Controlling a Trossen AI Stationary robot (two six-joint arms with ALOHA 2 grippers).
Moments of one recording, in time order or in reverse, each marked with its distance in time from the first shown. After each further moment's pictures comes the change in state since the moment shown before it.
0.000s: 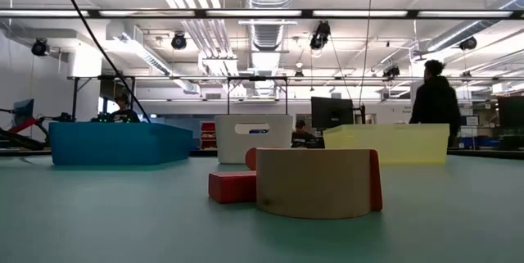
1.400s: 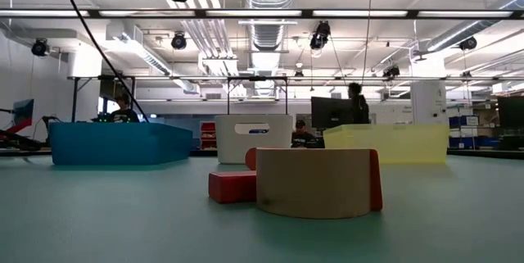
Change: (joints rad) left arm 0.195 0.038 -0.058 0.227 0.323 -0.246; right arm -0.019 0.043 0.119 -0.047 -0.083 -0.356
